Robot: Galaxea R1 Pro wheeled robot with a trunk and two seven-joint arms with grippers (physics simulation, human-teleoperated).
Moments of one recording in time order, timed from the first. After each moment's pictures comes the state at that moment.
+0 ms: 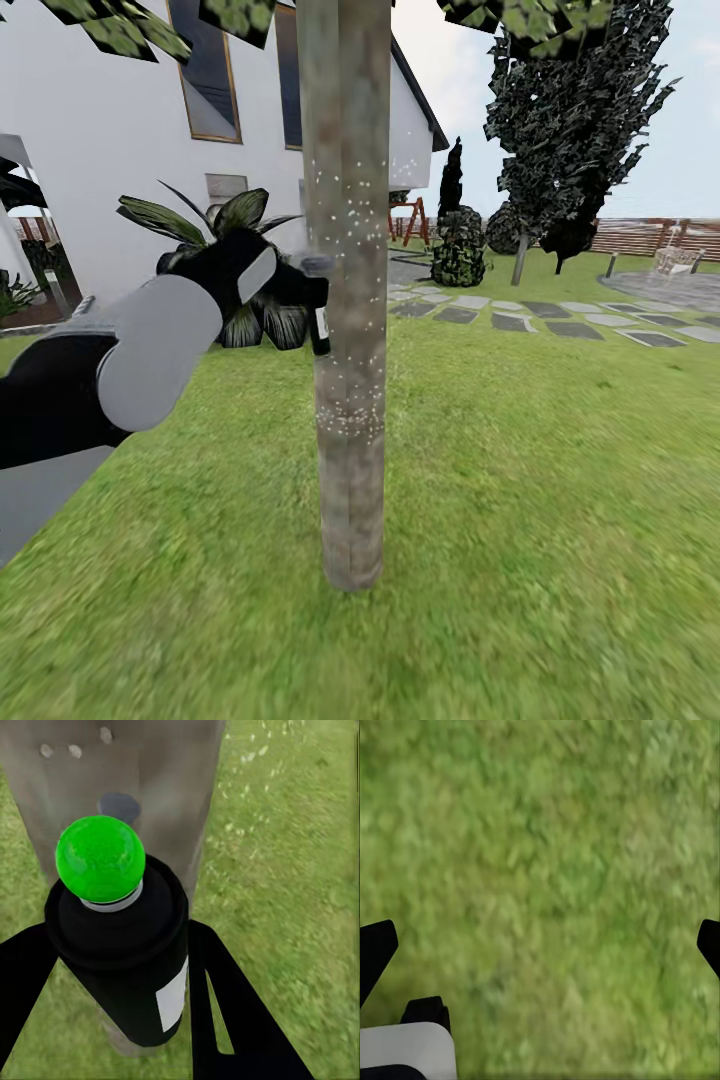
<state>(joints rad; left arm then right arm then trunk) -1.80 -0.15 0.08 -0.11 -0.11 0.76 -0.29 -0.28 -0.18 0.02 -0.01 -0.06 -0.28 -0.06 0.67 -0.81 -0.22</state>
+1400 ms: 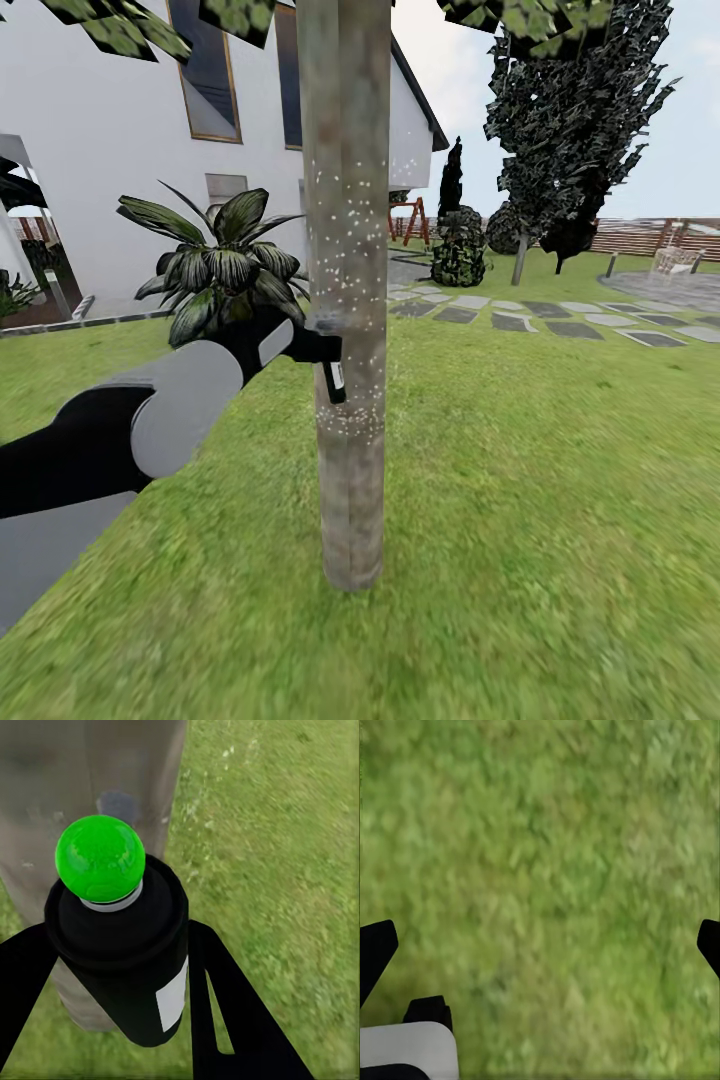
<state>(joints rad) -1.64 -0.17 0.09 -0.03 -0.06 0.60 -0.28 -0.28 -0.18 0.02 -0.01 -0.06 -0.28 -0.06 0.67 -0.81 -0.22</state>
